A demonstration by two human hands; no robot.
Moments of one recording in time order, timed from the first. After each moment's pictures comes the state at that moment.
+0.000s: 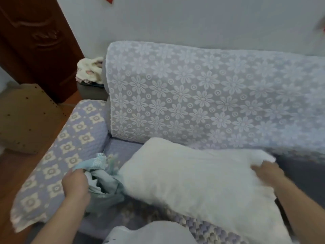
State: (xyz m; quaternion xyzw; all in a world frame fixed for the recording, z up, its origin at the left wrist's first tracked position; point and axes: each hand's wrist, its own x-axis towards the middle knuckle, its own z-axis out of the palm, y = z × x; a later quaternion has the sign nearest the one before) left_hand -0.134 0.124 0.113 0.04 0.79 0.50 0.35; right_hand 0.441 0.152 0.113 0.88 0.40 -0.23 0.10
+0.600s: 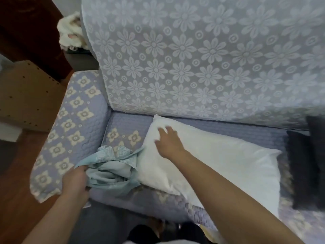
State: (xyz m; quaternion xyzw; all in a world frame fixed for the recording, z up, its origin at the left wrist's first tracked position) left_hand -0.116 0.095 0.061 0.05 0.83 0.41 0.36; right_hand 0.146 0.194 -0.012 0.62 0.69 -0.36 -0.03
